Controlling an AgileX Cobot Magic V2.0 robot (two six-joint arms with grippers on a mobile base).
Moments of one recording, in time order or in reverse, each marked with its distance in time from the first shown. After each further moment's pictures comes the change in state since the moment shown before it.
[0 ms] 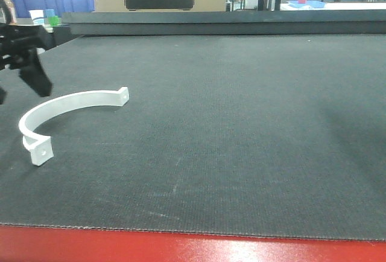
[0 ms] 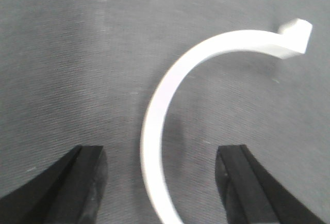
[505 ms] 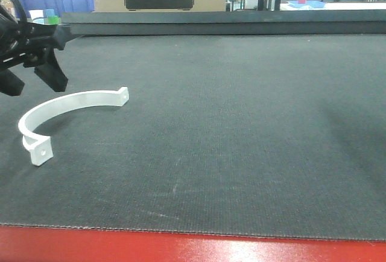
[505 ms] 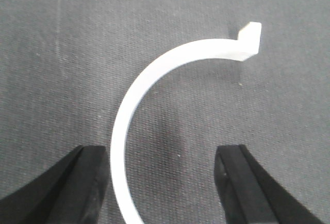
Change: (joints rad) left arm -0.035 0.000 0.000 0.034 -0.058 0.022; right arm 0.000 0.000 0.000 0.000 0.000 0.000
